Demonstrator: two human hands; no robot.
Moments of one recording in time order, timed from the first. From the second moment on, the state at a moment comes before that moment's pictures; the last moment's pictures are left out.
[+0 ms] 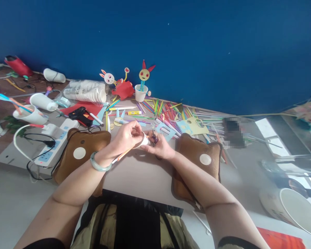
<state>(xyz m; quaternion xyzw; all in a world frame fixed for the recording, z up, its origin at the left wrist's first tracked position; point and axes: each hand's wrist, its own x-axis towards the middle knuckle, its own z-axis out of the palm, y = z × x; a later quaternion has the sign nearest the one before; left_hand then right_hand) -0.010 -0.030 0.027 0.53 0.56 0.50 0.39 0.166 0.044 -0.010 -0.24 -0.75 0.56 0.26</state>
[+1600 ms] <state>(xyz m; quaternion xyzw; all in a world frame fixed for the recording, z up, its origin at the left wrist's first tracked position) -0.024 -0.021 0.024 0.55 0.54 0.59 0.25 0.163 0.050 -0.008 -0.26 -0.70 0.56 0.35</state>
